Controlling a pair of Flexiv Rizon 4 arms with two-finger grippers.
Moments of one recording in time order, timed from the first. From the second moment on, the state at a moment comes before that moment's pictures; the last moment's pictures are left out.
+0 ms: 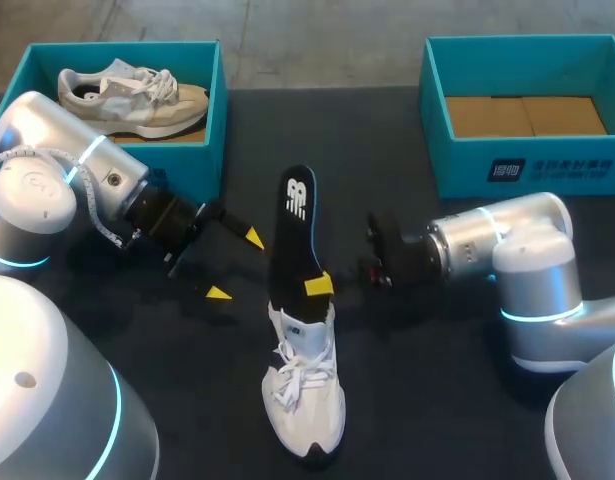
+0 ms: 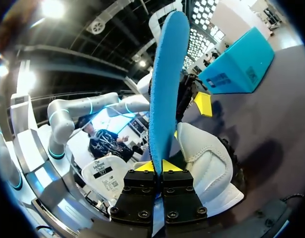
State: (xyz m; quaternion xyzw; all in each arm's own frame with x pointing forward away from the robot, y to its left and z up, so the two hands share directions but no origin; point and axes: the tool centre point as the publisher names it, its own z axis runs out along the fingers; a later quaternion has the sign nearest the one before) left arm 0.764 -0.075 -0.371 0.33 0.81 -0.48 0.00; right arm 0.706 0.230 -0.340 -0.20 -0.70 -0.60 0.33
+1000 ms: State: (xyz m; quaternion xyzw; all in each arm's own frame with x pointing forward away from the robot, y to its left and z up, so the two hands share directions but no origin) left arm 0.764 -0.075 -0.371 0.33 0.81 -0.48 0.00; right arm 0.699 0.229 -0.345 -0.18 -0.70 -0.60 0.35
